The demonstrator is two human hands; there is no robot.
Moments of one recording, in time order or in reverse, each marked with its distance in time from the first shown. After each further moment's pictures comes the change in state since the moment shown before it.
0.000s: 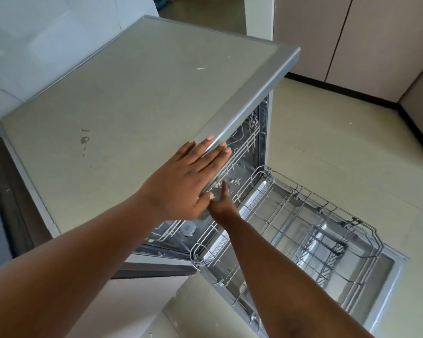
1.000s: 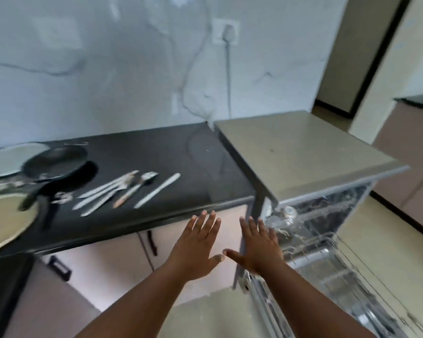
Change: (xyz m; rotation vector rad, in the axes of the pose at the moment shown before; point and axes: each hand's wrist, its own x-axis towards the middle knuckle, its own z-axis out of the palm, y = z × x) left_hand -0.474 0.126 -0.015 -0.246 -0.034 -0.805; right_hand -0.350 -0.071 0.209 -1.311 -0.043 -0.614
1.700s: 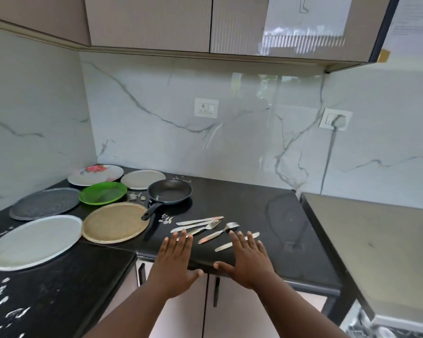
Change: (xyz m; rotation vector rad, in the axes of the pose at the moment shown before) left_hand -0.125 -0.146 -0.055 -0.053 0.004 -0.721; right_hand 0.055 -0.191 -0.087 -0.066 0.105 -0.548
